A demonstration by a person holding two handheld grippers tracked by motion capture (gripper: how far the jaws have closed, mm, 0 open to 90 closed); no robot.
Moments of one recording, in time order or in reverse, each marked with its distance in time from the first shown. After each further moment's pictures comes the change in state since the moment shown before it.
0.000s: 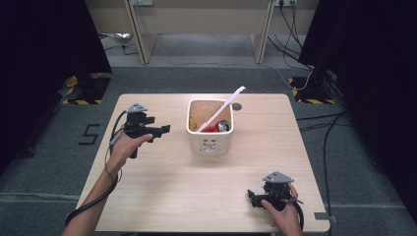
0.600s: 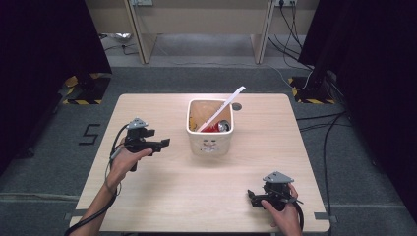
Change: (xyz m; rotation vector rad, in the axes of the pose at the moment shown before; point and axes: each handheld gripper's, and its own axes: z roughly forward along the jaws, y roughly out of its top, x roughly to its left) left arm -0.005 -0.044 0.004 0.017 -0.017 0.008; right arm 0.000 0.000 0.000 0.002 0.000 0.001
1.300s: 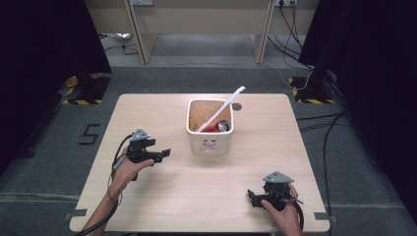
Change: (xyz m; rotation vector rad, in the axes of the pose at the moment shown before) left arm -0.006 -0.035 0.008 0.027 0.017 0.024; right arm 0.000 0.000 0.000 0.000 0.000 0.000
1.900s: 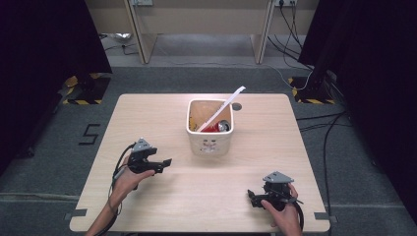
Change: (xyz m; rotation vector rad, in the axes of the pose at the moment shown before) left arm -0.013 -0.025 -0.001 0.013 -0.021 0.021; right arm 0.000 0.000 0.000 0.000 0.000 0.000
